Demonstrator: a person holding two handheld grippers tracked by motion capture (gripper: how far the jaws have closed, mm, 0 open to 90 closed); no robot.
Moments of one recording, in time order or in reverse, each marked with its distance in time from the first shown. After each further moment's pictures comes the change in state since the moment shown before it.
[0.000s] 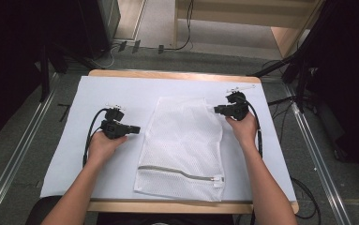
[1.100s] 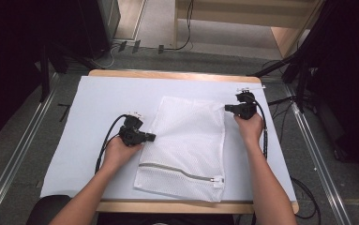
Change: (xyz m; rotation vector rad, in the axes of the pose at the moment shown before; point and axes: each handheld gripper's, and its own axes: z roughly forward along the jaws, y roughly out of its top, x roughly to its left) left arm -0.037 -0.005 0.042 0.058 0.002 0.127; right arm -0.034 -0.008 0.000 -0.013 -0.056 0.133
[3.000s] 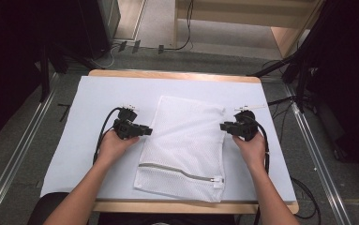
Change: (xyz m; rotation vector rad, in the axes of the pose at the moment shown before) left arm 0.018 0.018 -0.019 -0.010 0.043 -0.030; right arm 0.050 -0.058 -0.048 0.014 0.062 -0.115
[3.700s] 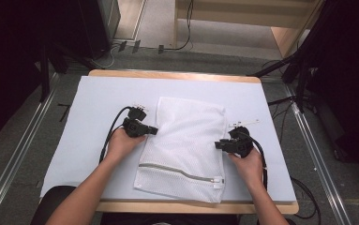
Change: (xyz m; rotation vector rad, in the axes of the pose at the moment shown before) left arm -0.007 0.009 0.027 0.048 -0.020 0.024; right arm 0.027 -0.037 0.005 0.137 0.044 0.028
